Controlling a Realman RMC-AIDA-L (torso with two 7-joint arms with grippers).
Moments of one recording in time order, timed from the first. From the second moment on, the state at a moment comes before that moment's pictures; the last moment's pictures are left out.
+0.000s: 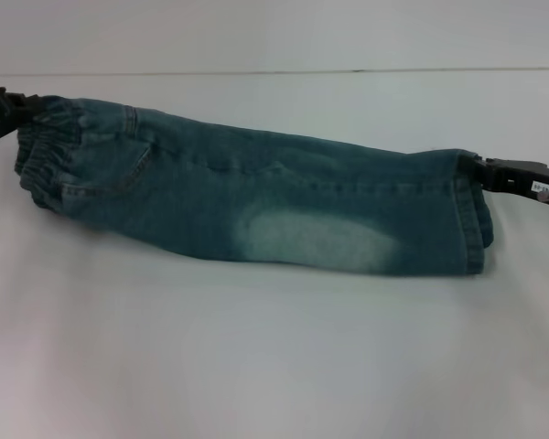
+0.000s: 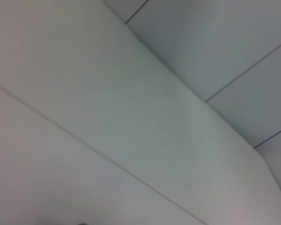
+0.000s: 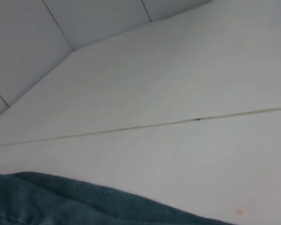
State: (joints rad) left arm -0.60 -2.03 0.38 0.67 2.12 1.11 -2.25; right arm 0.59 2.06 -0.48 -0.44 -2.01 -1.03 1.60
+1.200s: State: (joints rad) left arm -0.57 -2.10 0.38 0.63 1.97 0.96 -1.97; right arm 0.60 2.08 -0.49 -0.37 -1.83 -0.94 1.44
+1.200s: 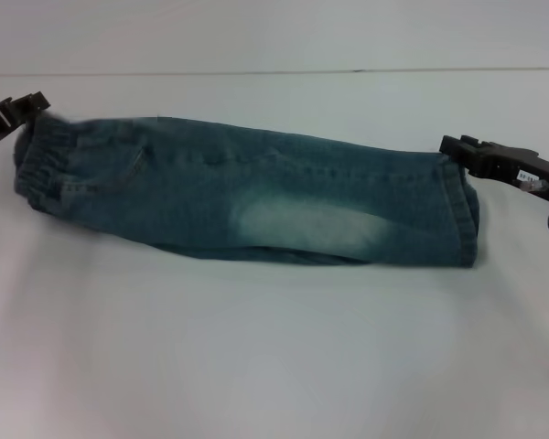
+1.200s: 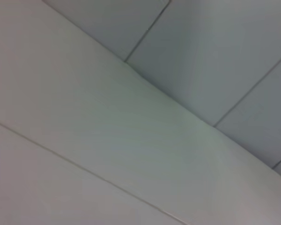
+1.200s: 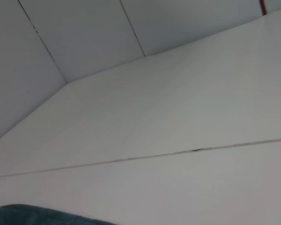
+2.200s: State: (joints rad) left arm -0.44 -2.08 0.38 0.73 1.99 1.21 -1.93; right arm 0.50 1.95 -0.55 -0.57 -1.96 -1.84 1.59
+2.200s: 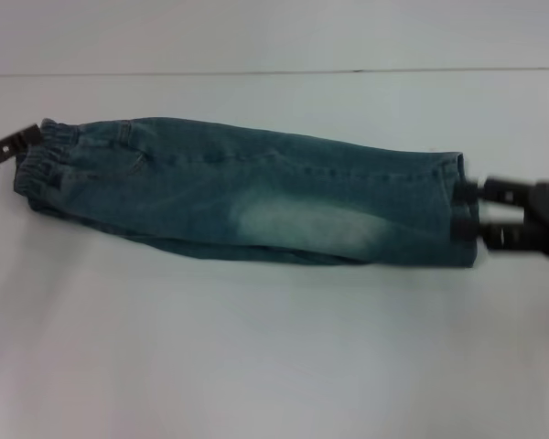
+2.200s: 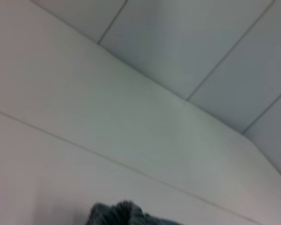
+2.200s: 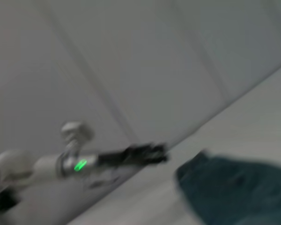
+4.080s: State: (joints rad) left arm -0.67 -2.04 0.54 0.62 2.47 0.84 -2.52; right arm 0.51 2.02 -0.57 -0.62 -2.08 -1.81 1.59
